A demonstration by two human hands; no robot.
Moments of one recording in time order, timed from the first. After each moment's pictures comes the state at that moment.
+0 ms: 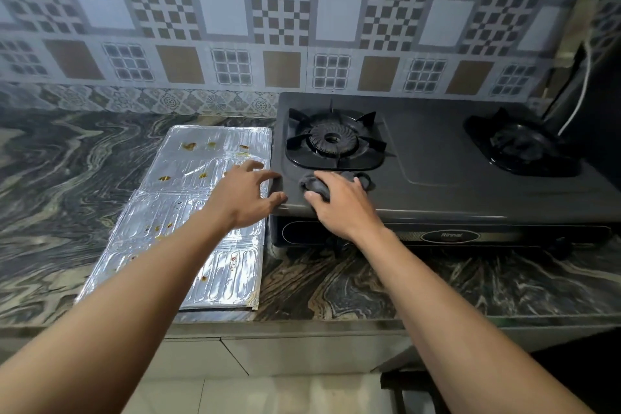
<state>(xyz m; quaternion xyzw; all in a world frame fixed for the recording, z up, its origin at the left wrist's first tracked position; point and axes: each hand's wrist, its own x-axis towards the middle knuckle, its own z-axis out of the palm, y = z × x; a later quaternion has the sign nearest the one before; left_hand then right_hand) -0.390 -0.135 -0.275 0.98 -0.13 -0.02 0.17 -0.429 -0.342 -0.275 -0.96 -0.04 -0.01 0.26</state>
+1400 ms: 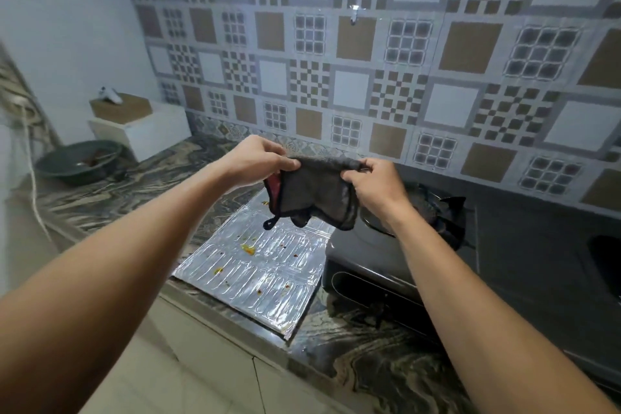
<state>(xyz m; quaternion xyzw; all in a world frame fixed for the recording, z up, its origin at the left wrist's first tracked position) -0.446 -0.097 -0.120 0.90 0.10 0.06 0.42 -0.375 -0.301 -0.167 -0.81 -0.13 0.02 0.58</state>
